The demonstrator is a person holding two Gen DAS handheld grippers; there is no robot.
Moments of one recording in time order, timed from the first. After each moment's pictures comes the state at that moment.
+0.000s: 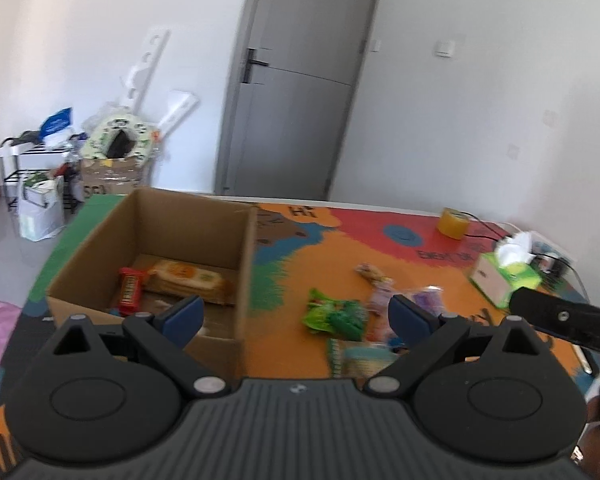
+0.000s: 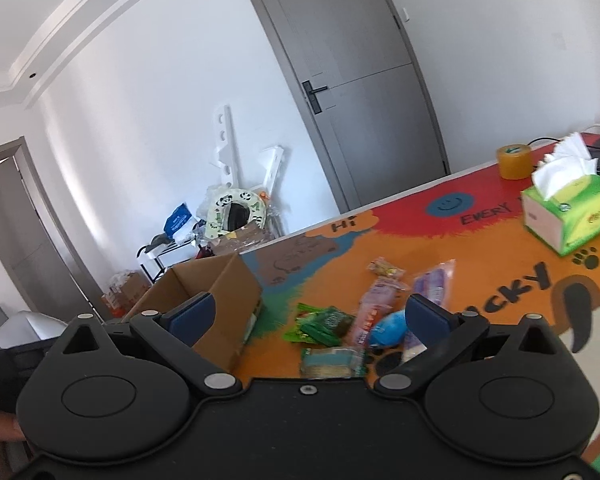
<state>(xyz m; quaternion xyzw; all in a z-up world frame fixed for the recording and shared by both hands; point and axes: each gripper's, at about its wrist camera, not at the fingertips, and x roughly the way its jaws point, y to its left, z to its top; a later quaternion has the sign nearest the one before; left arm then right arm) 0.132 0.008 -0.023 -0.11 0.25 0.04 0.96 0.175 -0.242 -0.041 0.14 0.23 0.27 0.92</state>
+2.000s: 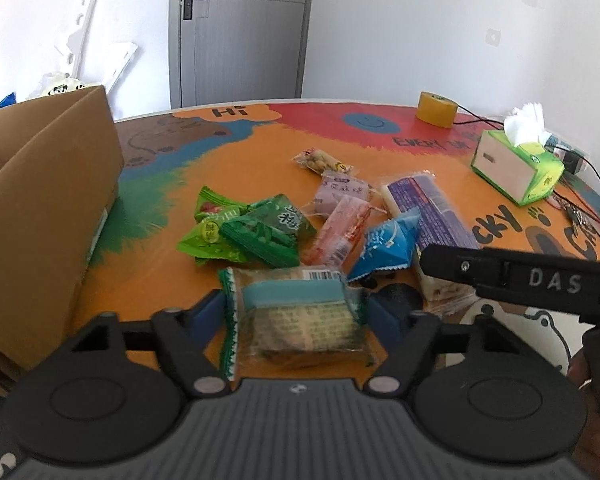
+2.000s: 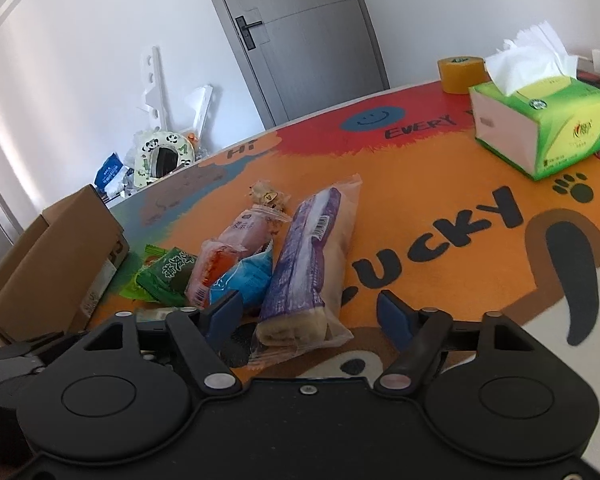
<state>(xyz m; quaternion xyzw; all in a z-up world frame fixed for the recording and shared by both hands) 0.235 -0.068 -0.134 -0.05 0.34 0.00 0.94 0.272 -0.250 -0.145 0.11 0.33 0.20 0.92</state>
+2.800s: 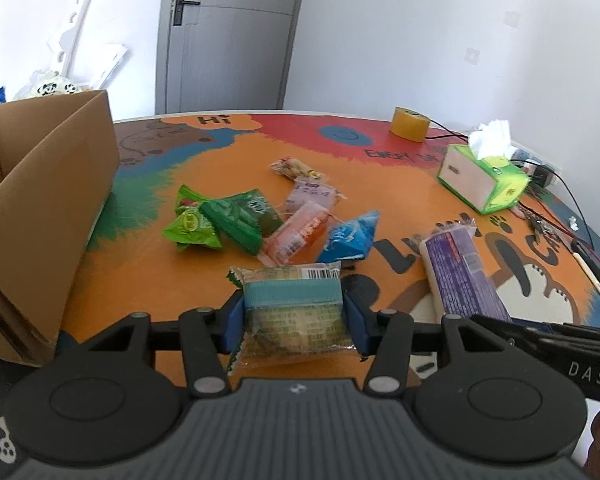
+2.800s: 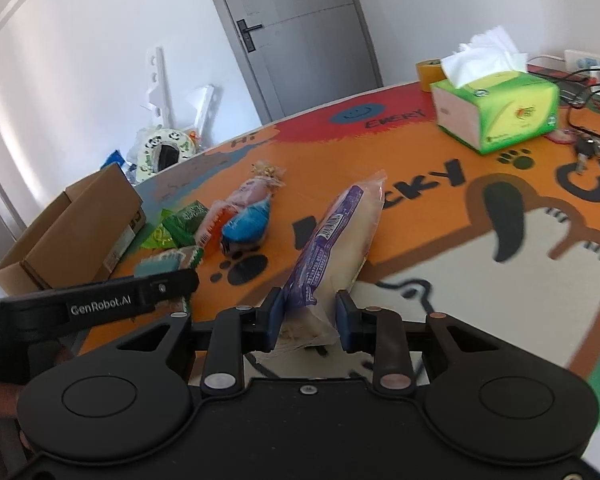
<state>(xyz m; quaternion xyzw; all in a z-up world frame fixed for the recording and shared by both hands) 0.206 -0.074 -0.122 -0.07 0.32 -0.03 0.94 0.202 -0.283 -0.136 0.10 0.33 0.19 0.92</state>
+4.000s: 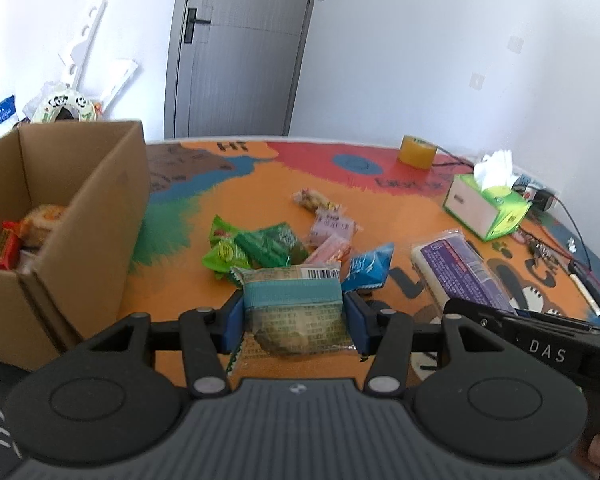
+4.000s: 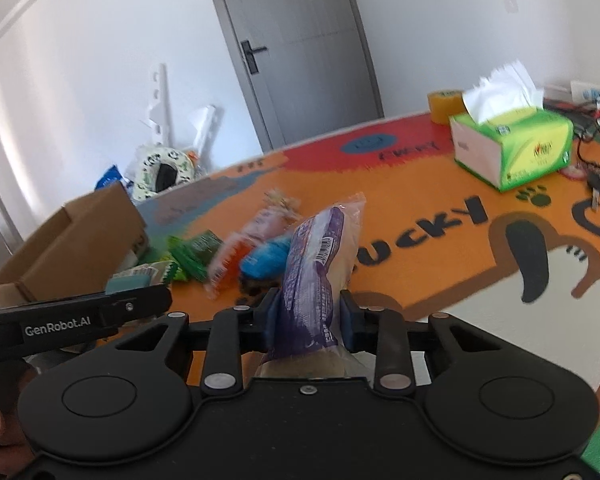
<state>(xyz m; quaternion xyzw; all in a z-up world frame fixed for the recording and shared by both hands) 0.192 -0.050 -0.100 -0.08 0.29 -0.02 0.95 0.207 -0.252 -0.123 0.10 0.28 0.19 0.94</state>
